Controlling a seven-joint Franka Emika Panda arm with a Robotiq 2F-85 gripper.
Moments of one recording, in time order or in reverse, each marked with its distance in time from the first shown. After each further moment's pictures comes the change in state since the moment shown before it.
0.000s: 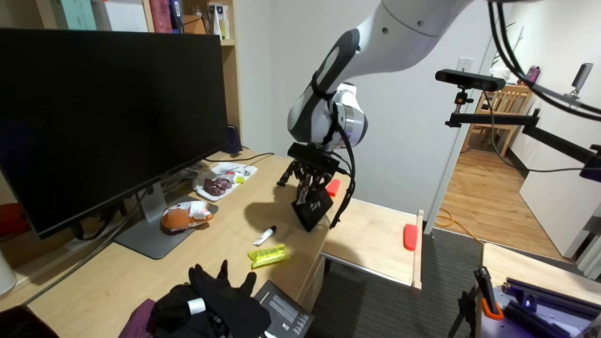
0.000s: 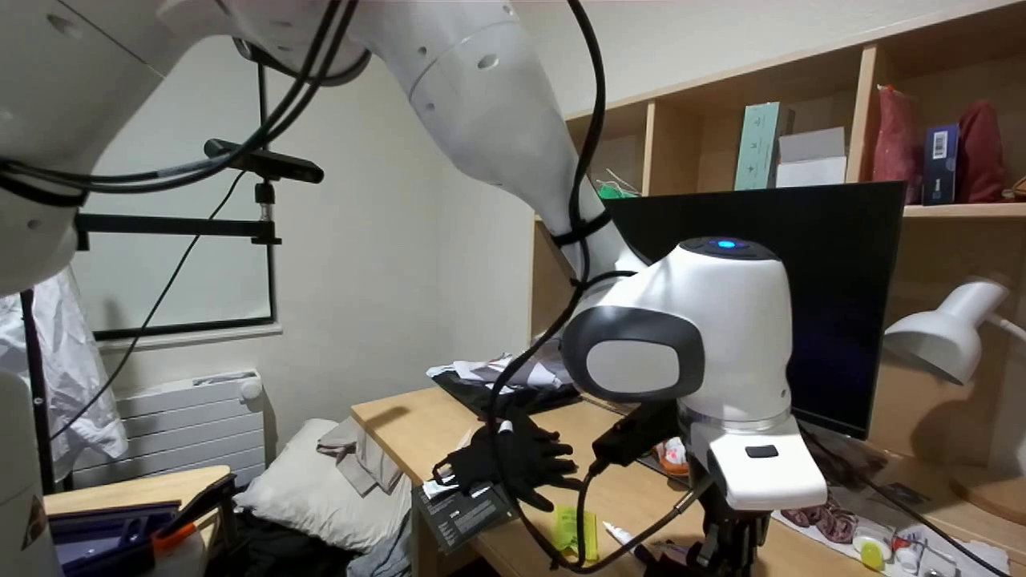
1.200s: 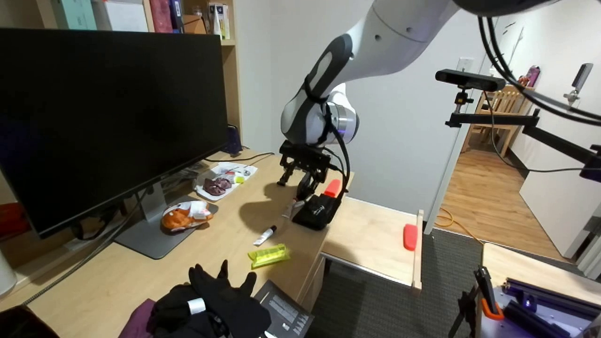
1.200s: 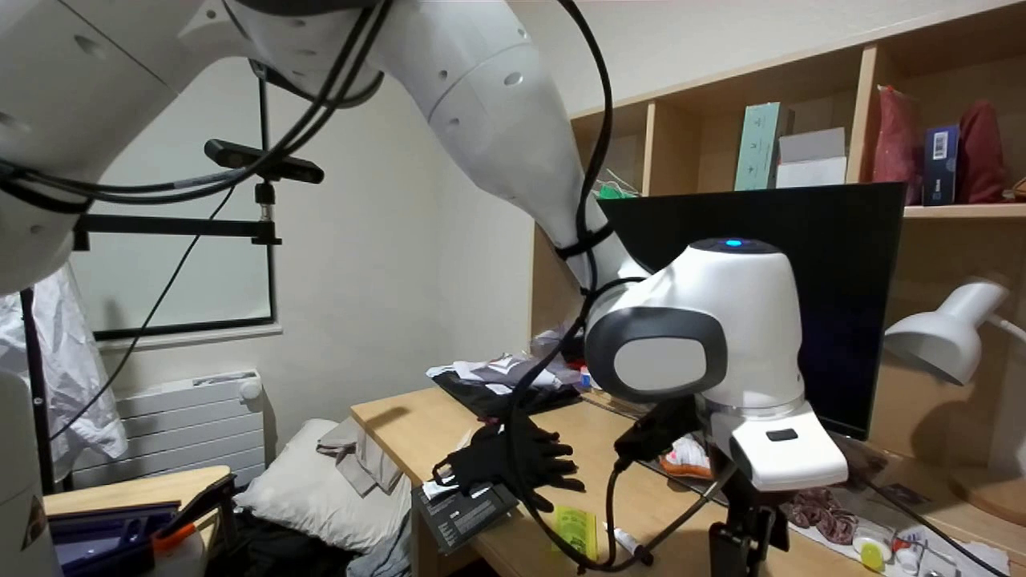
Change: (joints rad) arm 0.027 0.046 -0.021 0.081 -0.097 0.011 0.080
